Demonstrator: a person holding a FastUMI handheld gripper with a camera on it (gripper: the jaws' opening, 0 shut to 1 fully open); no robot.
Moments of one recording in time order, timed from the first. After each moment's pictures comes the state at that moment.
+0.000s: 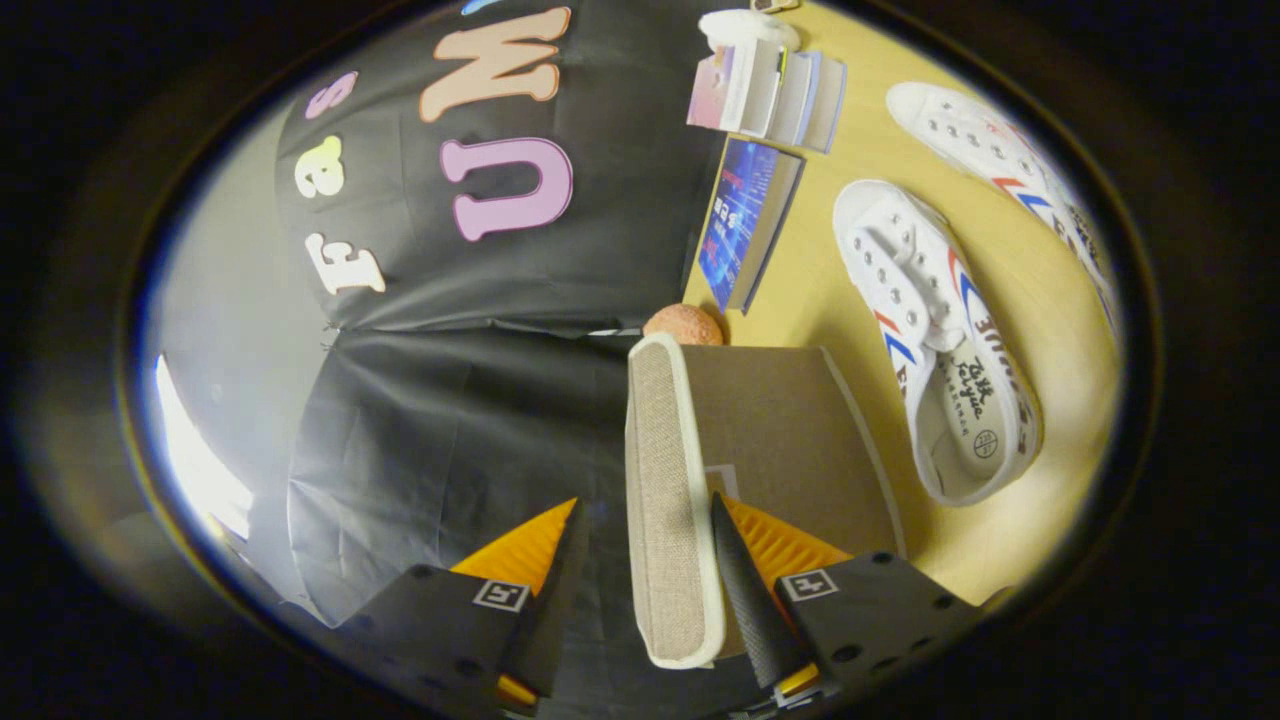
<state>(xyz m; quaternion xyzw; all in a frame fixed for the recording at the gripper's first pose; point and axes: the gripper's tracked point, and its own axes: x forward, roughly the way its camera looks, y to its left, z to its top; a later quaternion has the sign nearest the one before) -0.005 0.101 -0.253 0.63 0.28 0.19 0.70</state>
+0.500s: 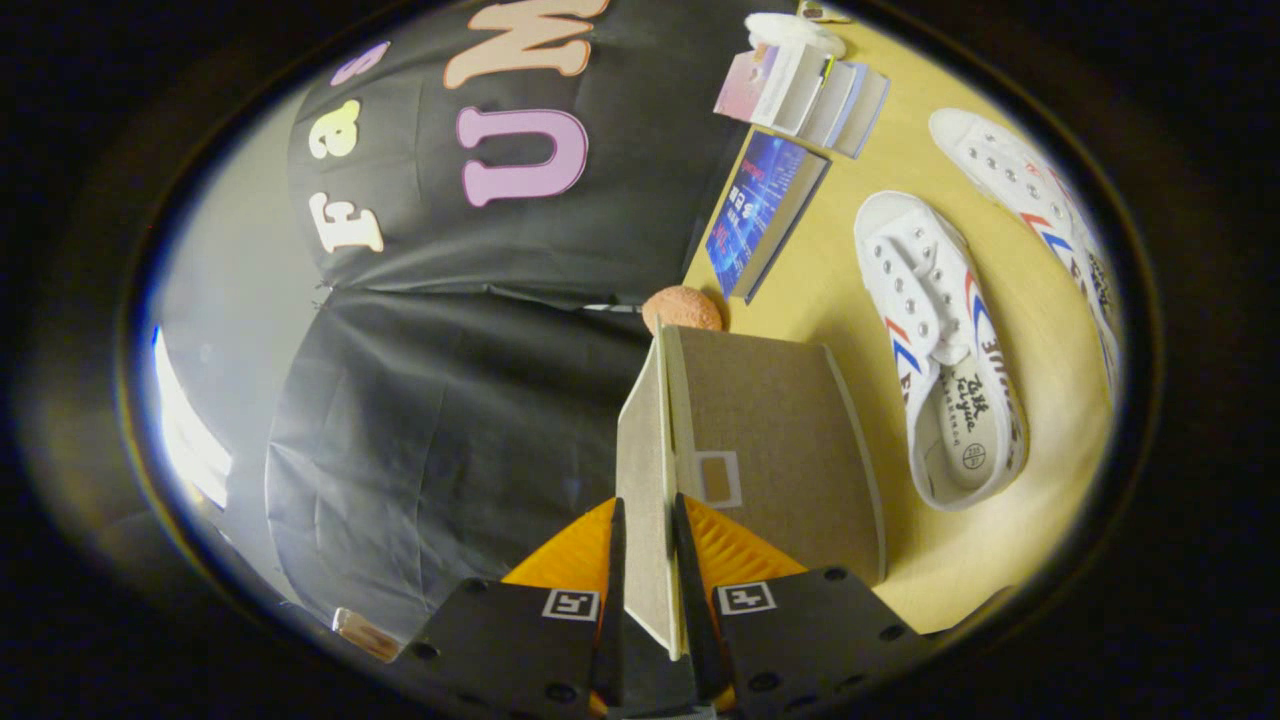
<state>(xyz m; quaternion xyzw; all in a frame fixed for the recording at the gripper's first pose) -0.007 0.092 -0.272 0.57 0.31 0.16 0.75</state>
